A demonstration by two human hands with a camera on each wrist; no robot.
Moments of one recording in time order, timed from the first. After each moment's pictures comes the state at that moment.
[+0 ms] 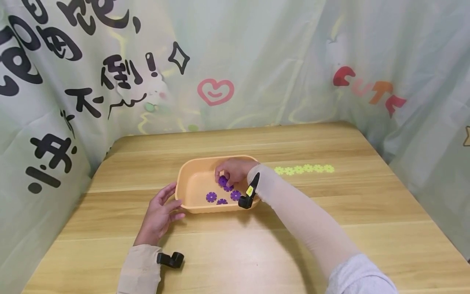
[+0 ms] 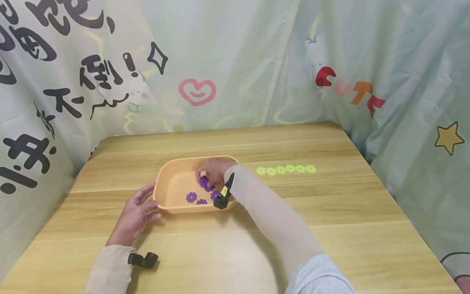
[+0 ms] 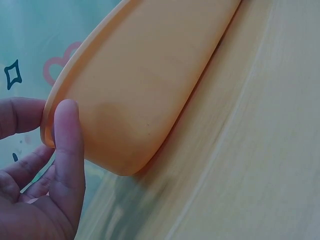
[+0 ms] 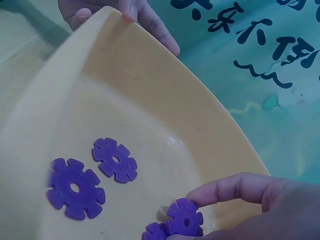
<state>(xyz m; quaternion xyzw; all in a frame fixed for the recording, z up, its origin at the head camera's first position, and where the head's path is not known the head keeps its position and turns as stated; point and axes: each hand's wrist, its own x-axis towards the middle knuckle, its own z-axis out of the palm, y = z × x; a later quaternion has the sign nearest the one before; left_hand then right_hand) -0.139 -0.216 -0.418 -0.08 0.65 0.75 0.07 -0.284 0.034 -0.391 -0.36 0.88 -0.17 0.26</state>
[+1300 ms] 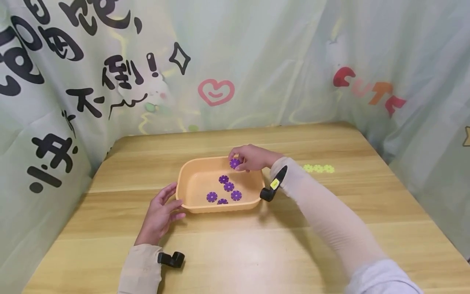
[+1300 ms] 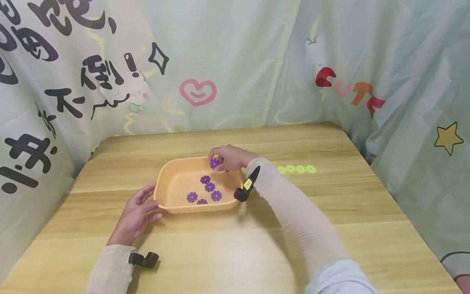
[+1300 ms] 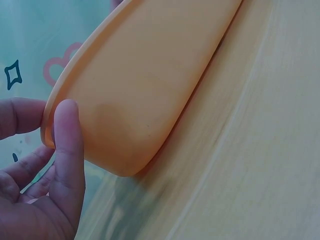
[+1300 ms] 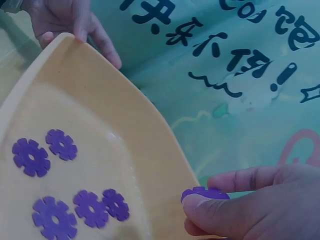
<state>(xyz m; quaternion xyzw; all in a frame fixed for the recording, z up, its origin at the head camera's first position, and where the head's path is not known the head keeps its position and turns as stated) -0.137 -0.215 -0.416 -0.08 0.66 0.75 0.07 -0.285 0.083 -0.354 -0.36 0.87 -0.26 0.20</state>
